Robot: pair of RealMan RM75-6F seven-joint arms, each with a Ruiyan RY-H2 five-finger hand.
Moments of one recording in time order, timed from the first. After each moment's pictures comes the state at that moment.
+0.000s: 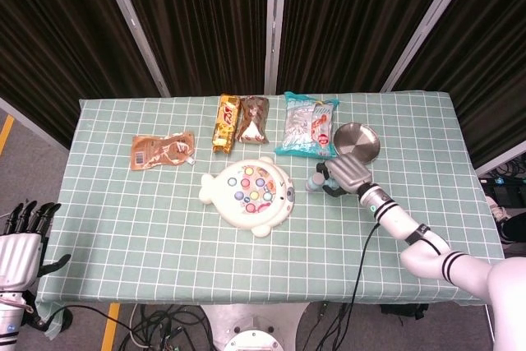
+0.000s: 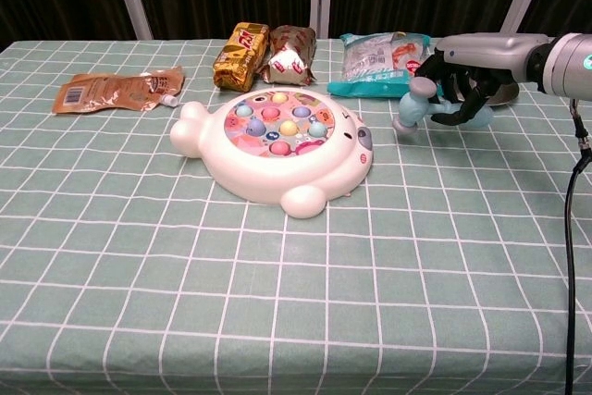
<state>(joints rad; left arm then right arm) -0.03 -1.20 -0.03 -1.55 1.50 1.53 0.12 0.89 -1.50 0.04 -1.07 -1.41 0.75 0.28</state>
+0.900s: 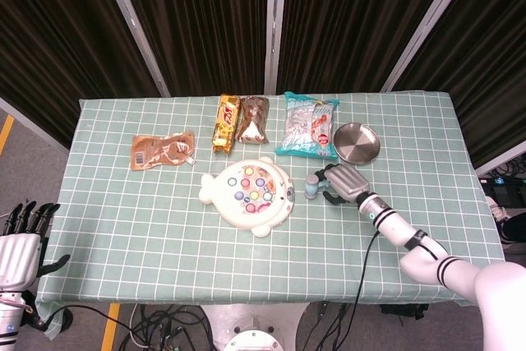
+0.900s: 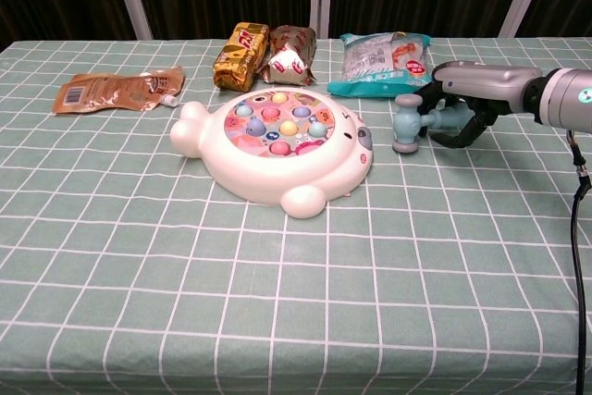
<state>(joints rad) -0.03 -1.21 -0.03 -1.54 1.50 1.53 0.11 0.85 -1.56 0.01 -0.98 -1.49 0.76 0.39</state>
